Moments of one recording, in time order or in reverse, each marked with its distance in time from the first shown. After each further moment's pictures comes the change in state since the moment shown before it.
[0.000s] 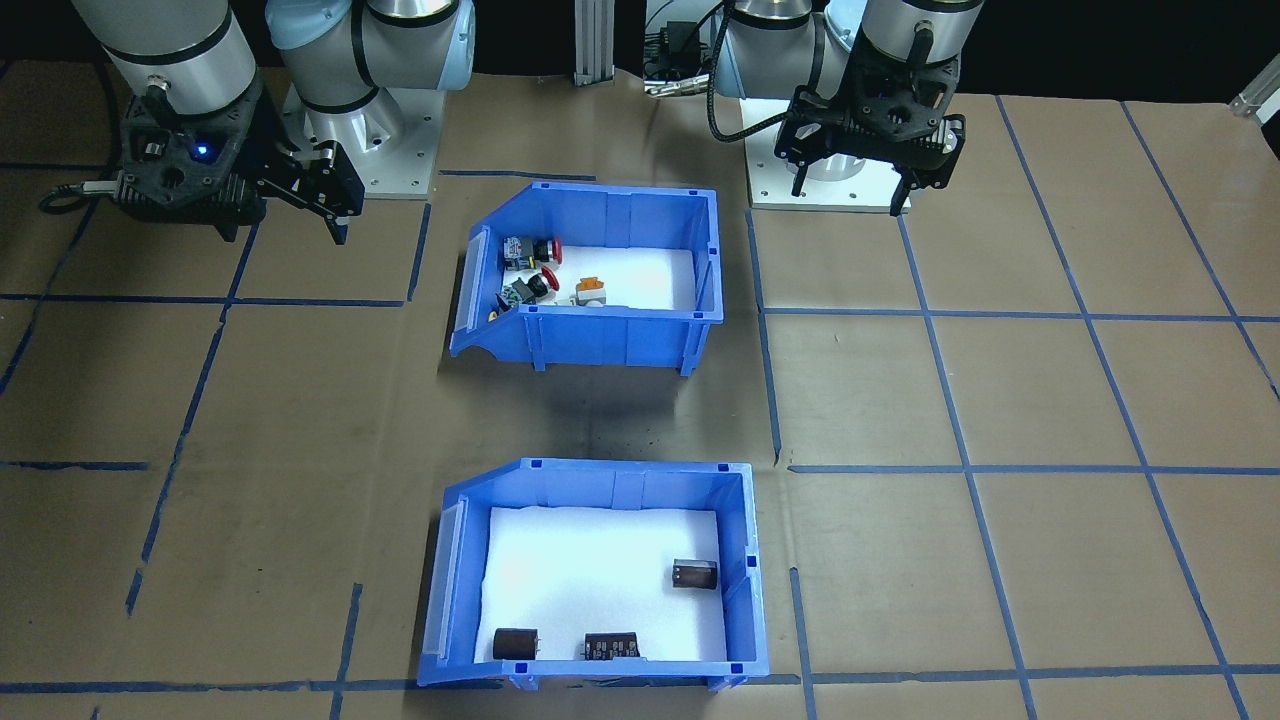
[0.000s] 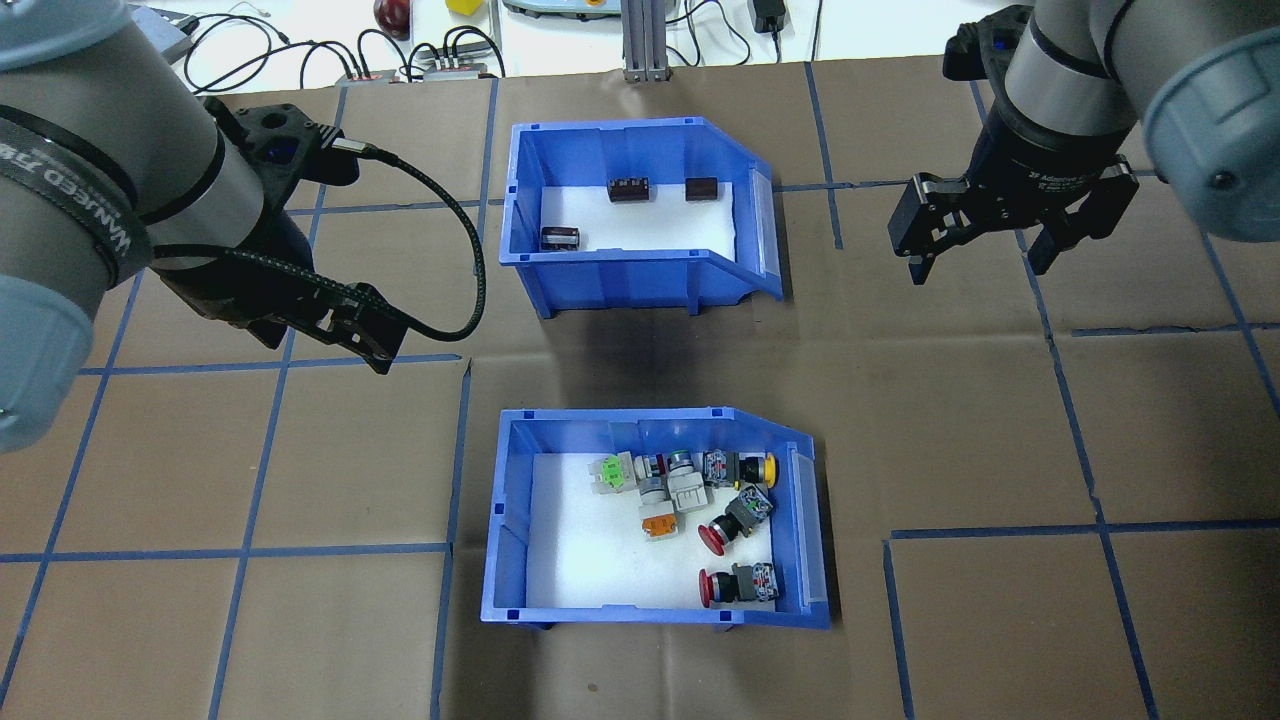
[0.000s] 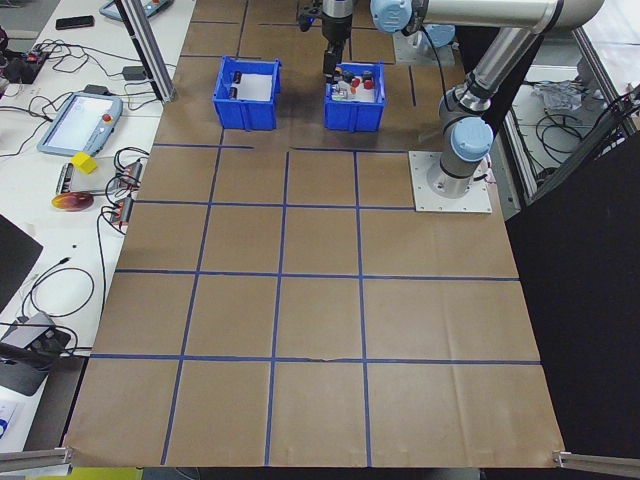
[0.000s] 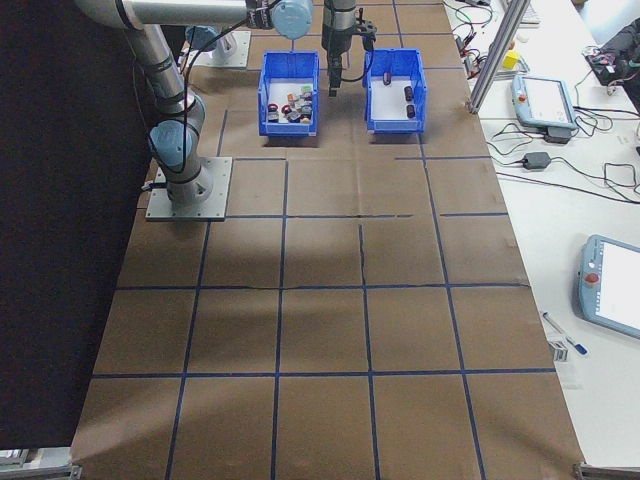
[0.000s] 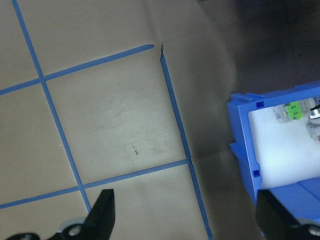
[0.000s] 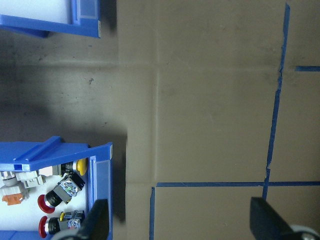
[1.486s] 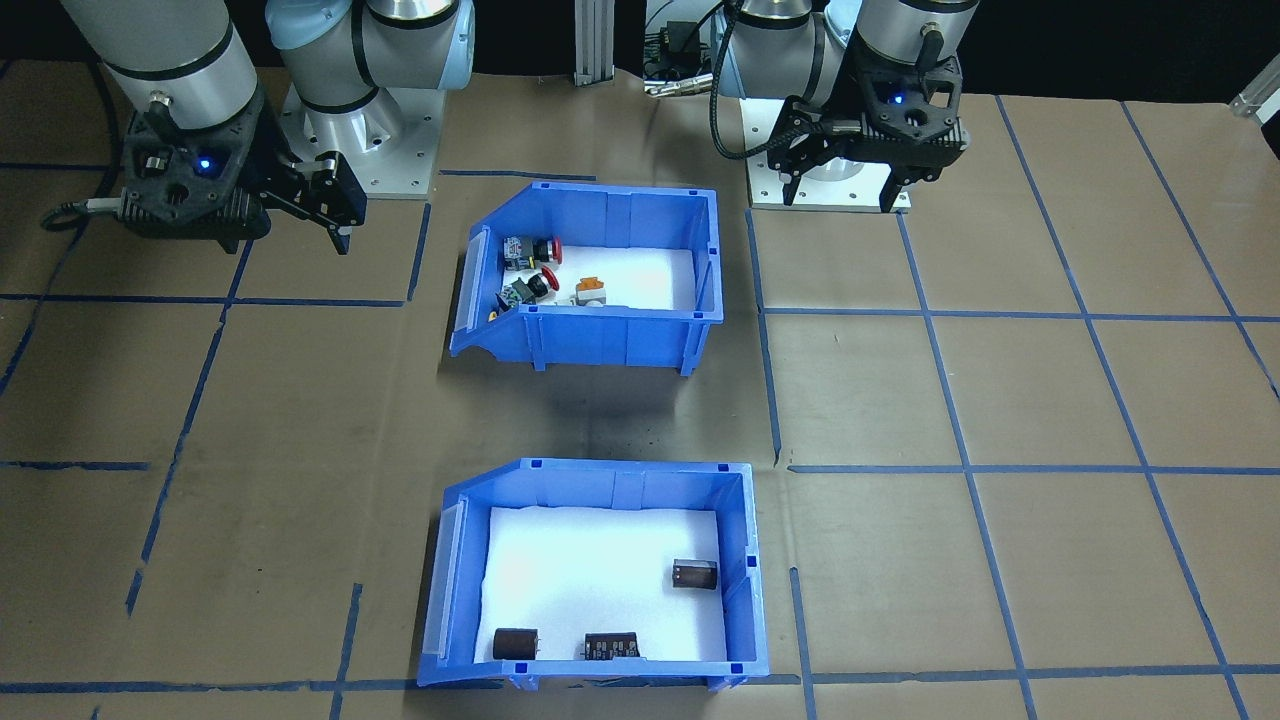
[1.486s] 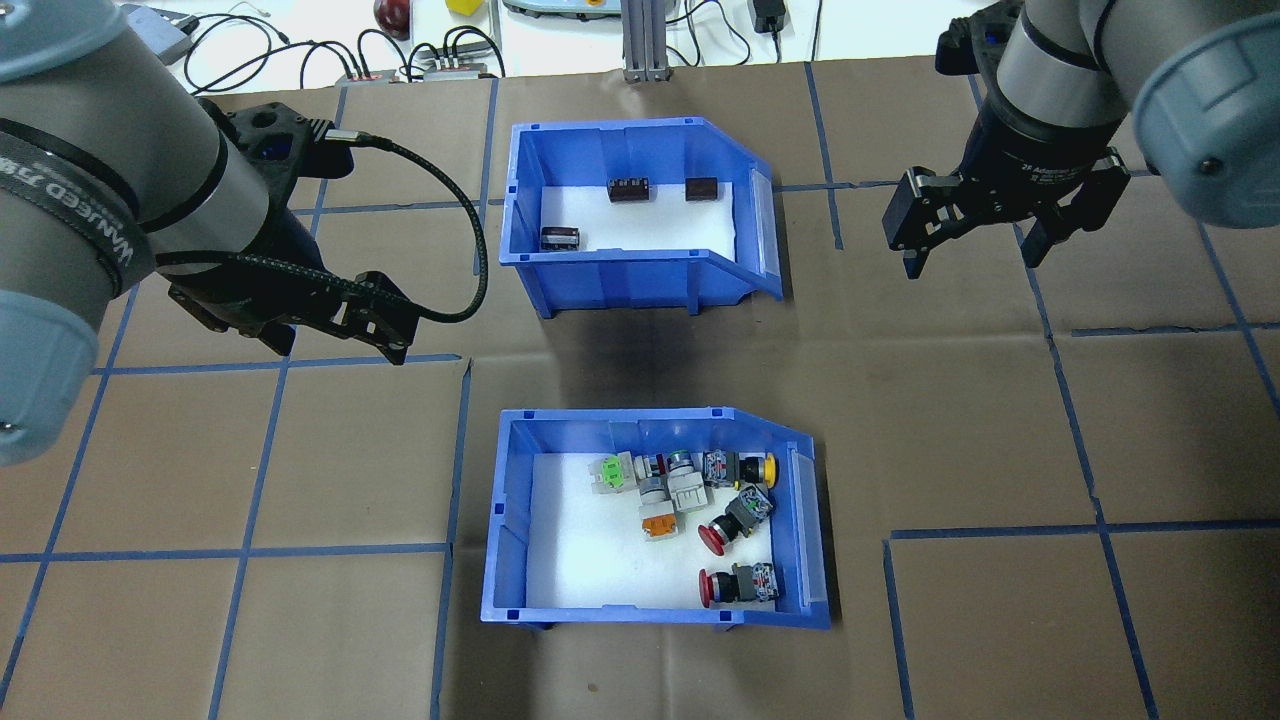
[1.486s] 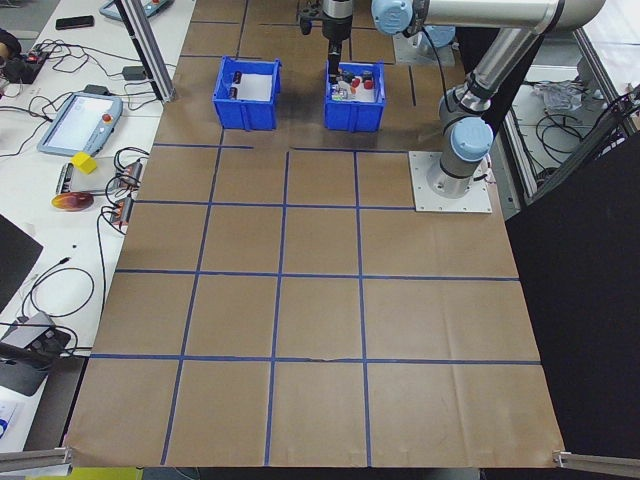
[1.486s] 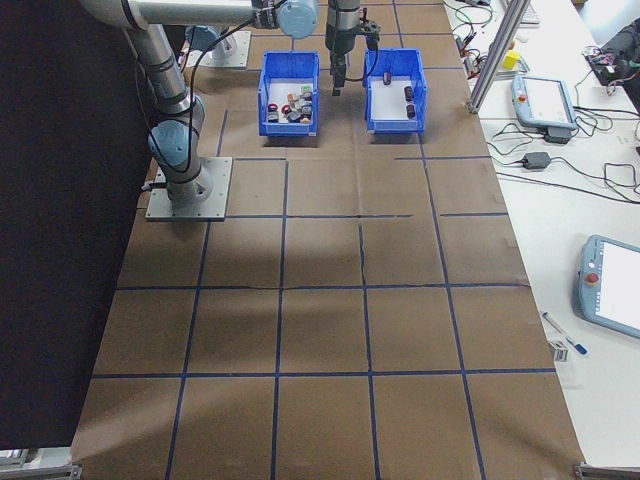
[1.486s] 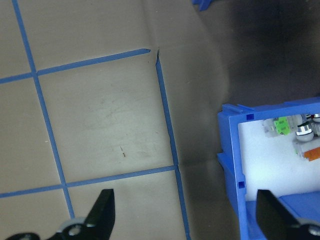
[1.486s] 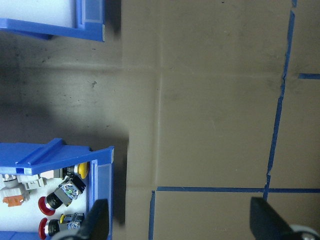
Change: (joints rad) left arm -0.001 0.001 -0.015 0.029 -0.030 -0.307; right arm 0.007 0.050 -0.042 0.000 0.003 -0.037
